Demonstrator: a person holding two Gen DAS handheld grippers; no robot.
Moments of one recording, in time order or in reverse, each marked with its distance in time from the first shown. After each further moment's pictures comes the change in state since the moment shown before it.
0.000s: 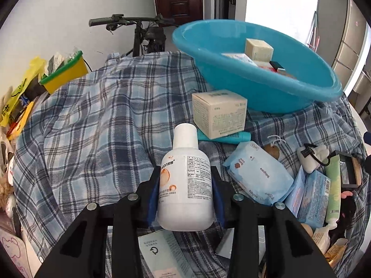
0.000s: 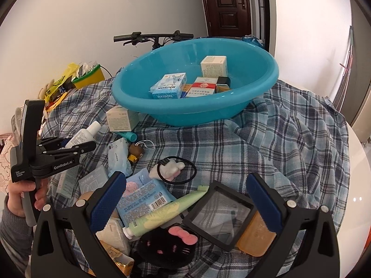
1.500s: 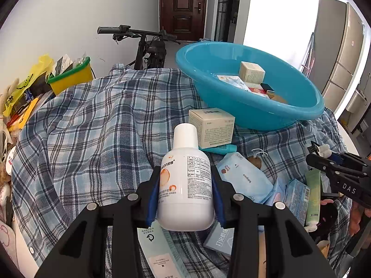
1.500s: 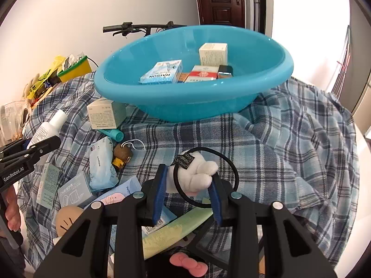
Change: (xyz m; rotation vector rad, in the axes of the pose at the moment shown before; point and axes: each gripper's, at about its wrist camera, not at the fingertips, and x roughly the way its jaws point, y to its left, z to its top) left arm -0.029 0.002 -0.007 -0.054 -0.093 -0.059; right arm 0.041 0.010 -0.001 0.003 0.013 -0.085
